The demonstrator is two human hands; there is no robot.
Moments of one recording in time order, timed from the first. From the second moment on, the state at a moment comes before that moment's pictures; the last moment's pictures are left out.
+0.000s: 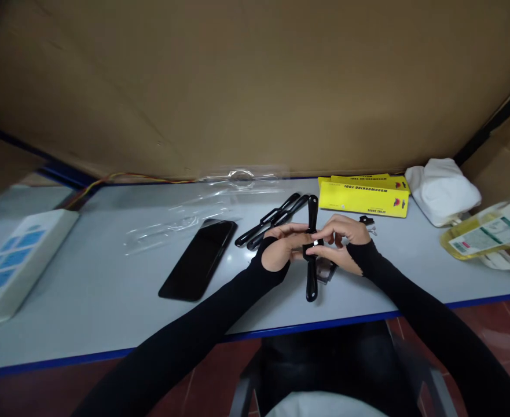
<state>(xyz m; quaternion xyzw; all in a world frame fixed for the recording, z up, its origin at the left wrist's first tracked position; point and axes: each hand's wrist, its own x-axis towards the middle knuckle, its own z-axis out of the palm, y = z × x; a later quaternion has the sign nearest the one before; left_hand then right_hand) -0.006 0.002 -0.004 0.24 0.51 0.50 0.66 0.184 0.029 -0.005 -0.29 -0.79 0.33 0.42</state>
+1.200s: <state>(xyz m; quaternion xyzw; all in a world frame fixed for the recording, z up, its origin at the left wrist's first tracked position) -0.007 0.004 0.001 0.22 0.55 0.52 0.62 0.177 0.023 0.004 -0.36 -0.79 0.29 0.40</state>
